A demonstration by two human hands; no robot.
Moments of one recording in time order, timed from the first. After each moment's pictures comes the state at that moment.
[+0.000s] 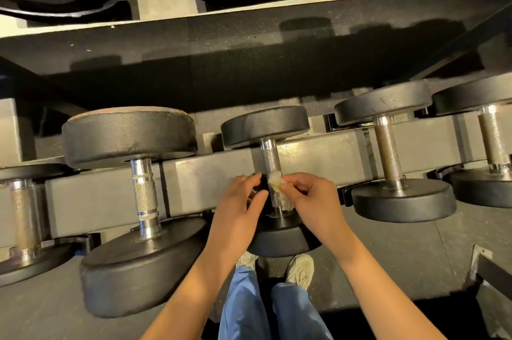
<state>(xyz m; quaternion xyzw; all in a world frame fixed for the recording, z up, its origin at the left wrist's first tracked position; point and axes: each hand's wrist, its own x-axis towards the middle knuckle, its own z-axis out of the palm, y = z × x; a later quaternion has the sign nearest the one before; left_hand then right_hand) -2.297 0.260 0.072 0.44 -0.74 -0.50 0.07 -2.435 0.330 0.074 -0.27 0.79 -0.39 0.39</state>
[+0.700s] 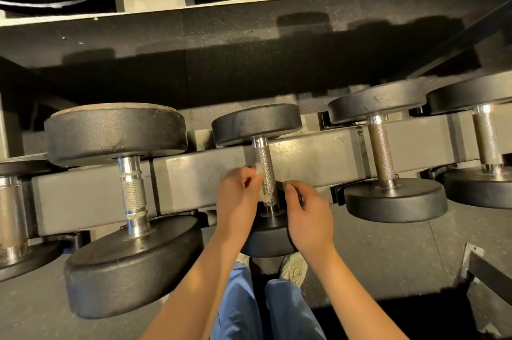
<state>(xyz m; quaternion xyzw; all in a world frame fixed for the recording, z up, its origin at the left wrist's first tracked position) -2.335 0.259 0.048 0.55 -0.64 -0.51 0.14 -2.418 0.353 0.050 -0.24 0.85 -0.36 0.29</state>
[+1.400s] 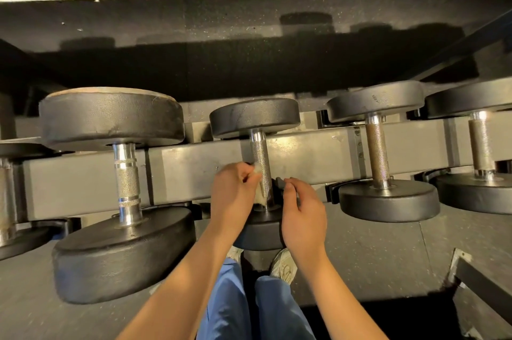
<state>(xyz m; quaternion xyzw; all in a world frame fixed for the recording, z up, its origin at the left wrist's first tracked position) -2.335 0.262 0.051 0.54 -0.68 -0.48 0.13 -2.412 0.357 0.052 -0.23 0.86 -0.38 0.25</state>
